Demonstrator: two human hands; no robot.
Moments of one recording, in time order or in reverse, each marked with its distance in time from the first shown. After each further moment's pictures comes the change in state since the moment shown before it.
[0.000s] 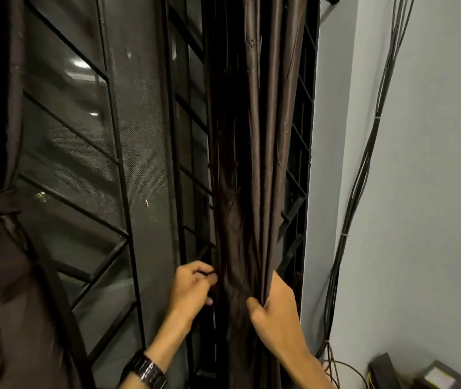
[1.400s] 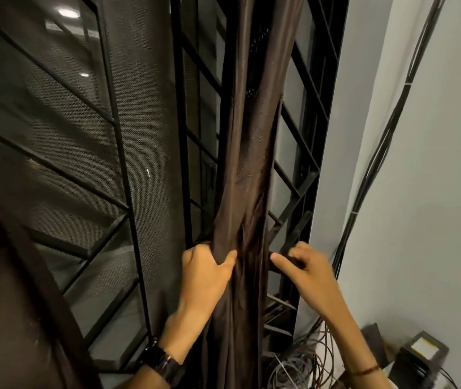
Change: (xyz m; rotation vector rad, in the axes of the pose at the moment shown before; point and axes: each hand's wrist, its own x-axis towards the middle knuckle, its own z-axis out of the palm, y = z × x) left_hand -0.007 0.002 0.009 0.286 0.164 0.209; right_hand 0.039 0.068 -0.025 -0.127 -0.024 0.028
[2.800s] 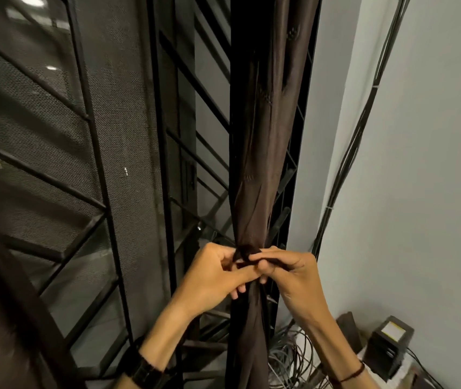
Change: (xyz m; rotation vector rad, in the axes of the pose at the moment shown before) left_hand -0.017 0.026 -0.013 -0.399 -0.722 0.143; right_hand -0.028 -0.037 -0.004 0.618 0.005 -0.084
